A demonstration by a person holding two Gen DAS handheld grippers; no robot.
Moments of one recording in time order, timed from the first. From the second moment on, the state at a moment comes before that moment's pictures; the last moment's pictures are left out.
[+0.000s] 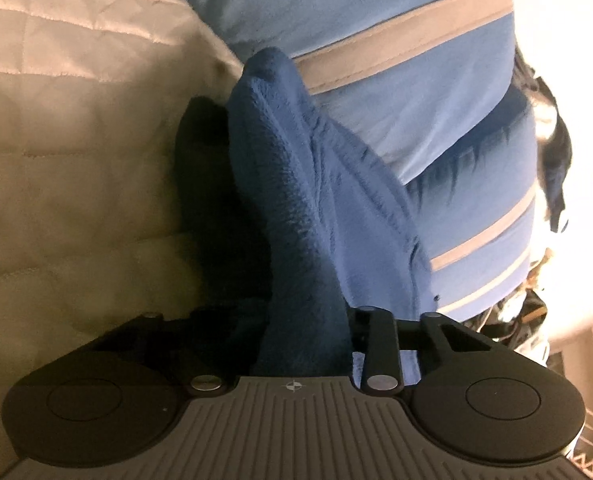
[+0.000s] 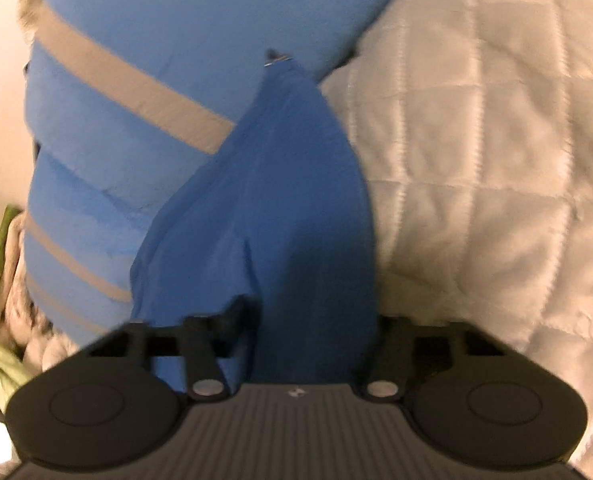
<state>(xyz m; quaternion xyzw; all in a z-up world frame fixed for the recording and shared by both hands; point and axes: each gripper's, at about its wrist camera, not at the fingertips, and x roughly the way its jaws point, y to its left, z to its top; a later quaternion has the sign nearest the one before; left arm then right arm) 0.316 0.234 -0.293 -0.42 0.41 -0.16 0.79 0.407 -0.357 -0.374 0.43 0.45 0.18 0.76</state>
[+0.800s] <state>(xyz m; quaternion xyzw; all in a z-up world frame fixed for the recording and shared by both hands) 0.274 0.210 -0.201 -0.37 0.32 -0.13 0.86 0.360 -0.346 -0.283 0.40 0.34 0.19 0.83</state>
